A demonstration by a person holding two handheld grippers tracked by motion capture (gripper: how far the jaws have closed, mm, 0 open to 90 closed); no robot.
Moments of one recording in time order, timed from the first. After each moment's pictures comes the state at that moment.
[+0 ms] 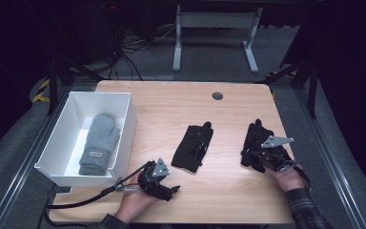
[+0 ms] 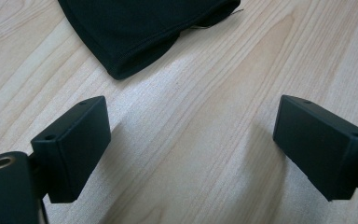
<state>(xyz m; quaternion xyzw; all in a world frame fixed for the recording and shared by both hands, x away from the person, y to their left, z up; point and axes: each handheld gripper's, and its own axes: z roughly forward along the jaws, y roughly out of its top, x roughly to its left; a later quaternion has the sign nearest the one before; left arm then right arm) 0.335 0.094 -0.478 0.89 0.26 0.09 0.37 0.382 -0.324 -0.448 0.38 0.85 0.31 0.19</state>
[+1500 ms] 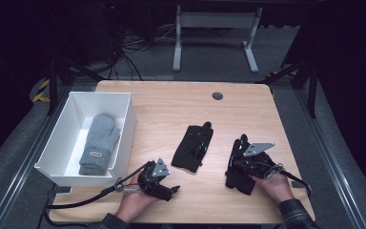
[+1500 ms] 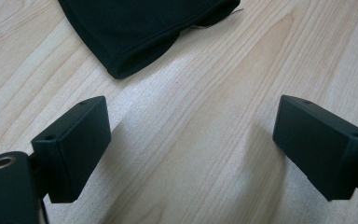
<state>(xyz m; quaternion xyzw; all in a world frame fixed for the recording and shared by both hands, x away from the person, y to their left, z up) 0.335 0.095 -0.478 0.89 0.26 0.09 0.37 0.369 -0.270 -0.449 0.31 0.89 0.31 0.13</state>
